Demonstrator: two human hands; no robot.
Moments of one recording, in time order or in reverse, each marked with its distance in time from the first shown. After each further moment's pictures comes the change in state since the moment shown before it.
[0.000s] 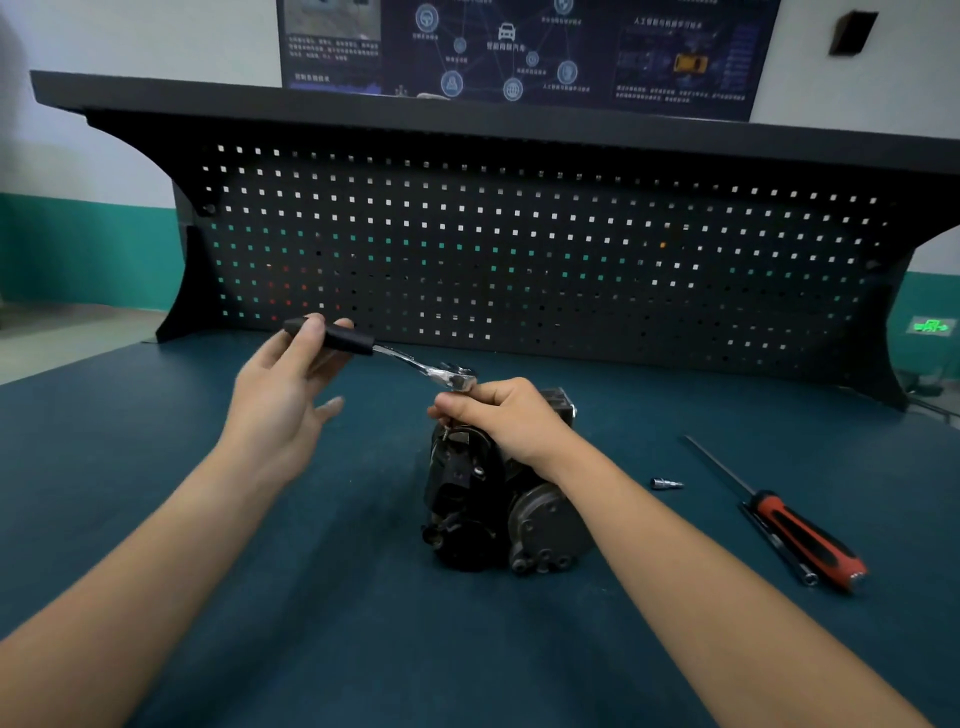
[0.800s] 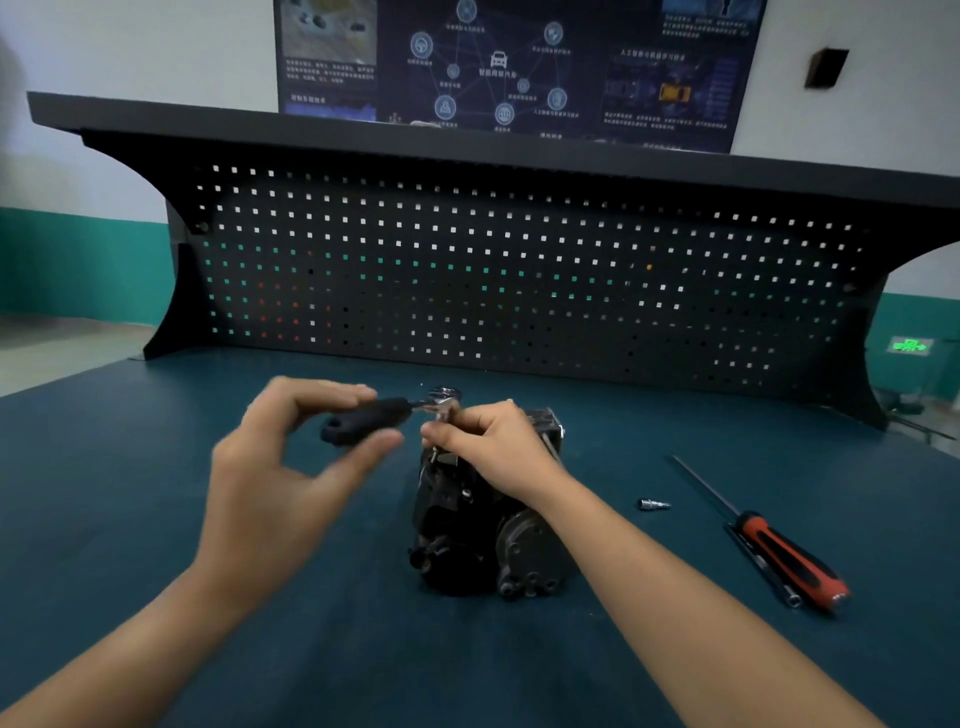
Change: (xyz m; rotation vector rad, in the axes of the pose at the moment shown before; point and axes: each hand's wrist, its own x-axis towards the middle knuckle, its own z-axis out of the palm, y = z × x) left_hand -0.058 0.002 -0.004 0.587 -0.154 0.824; right_hand -0.005 0.001 0.003 -0.184 0.074 -0.084
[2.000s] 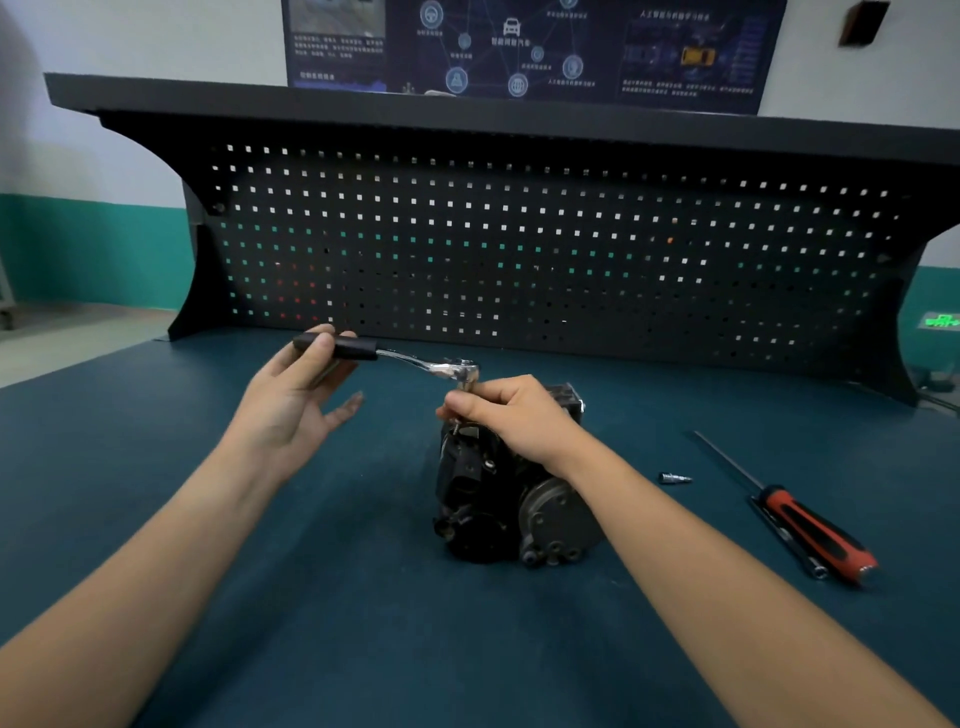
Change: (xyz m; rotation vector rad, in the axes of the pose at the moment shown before) left_hand 0.034 -0.061 -0.002 -0.757 0.105 -0.941; right_hand 0.002 -0.002 -0.002 0.110 -0.100 0.070
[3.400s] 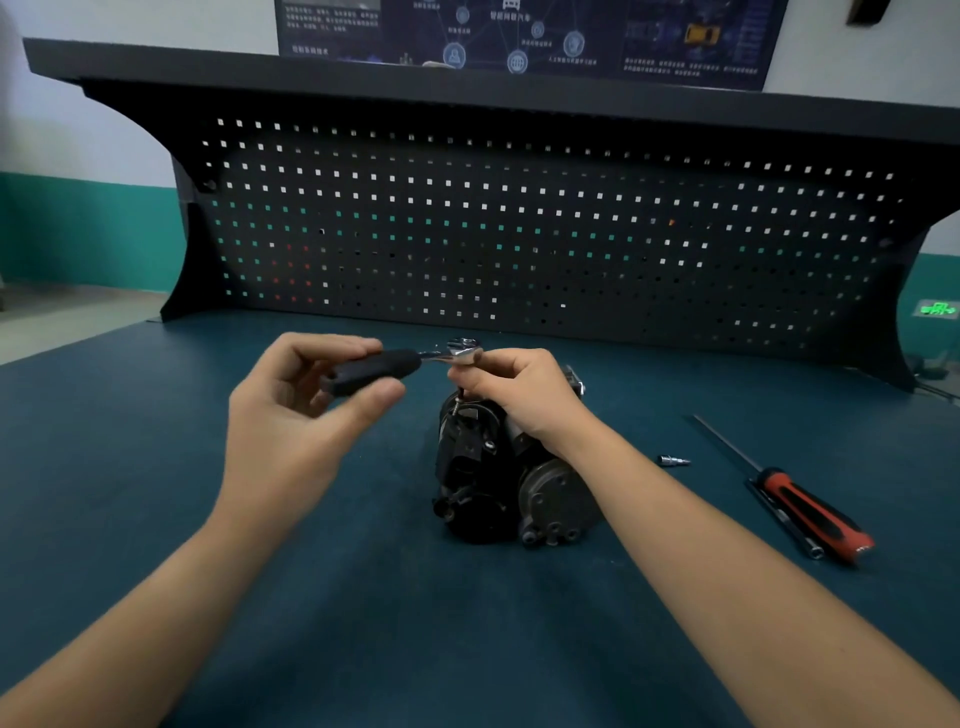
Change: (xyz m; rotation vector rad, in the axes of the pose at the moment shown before) left_hand -0.069 -0.002 0.018 0.446 -0.100 0.644; right_hand -0.001 -0.003 0.002 0.078 0.137 -0.050
